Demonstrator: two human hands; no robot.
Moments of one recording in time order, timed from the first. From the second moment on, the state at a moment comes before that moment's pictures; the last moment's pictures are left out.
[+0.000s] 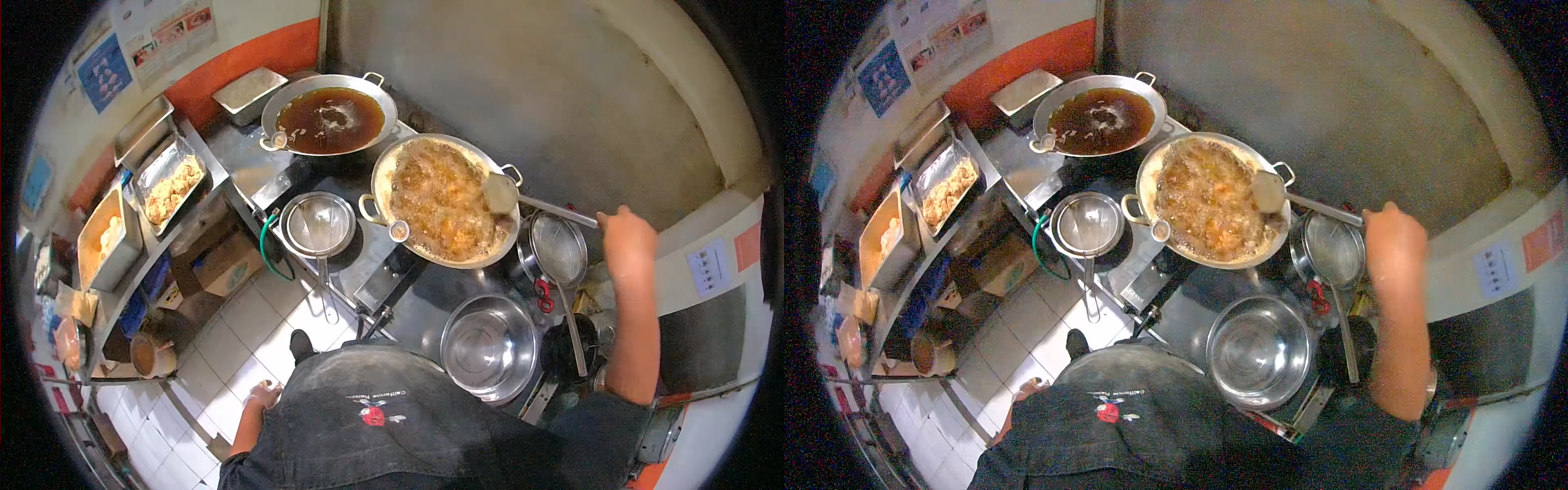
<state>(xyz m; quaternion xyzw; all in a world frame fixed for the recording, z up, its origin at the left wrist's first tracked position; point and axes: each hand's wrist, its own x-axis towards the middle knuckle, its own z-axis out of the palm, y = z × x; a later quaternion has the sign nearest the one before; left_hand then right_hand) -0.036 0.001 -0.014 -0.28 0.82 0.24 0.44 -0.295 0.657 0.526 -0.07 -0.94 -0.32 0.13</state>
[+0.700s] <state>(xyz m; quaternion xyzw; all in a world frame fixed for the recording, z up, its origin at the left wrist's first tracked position) -0.073 -0.002 0.018 -0.27 0.83 0.25 0.41 -0.240 0.706 0.364 -0.10 -0.98 -0.09 0.11</state>
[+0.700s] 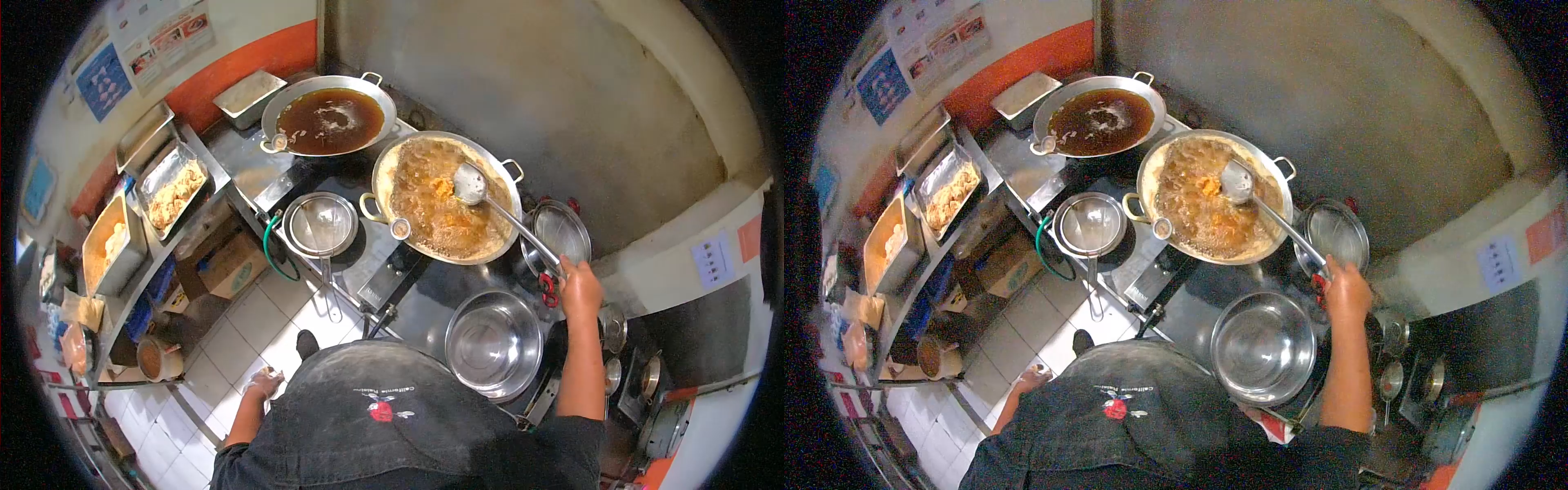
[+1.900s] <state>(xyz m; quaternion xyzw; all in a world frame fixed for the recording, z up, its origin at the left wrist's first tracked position) -0.061 0.015 0.009 -0.25 0.83 0.21 0.45 -0.367 0.632 0.544 -0.03 -0.93 -0.34 -0.16</state>
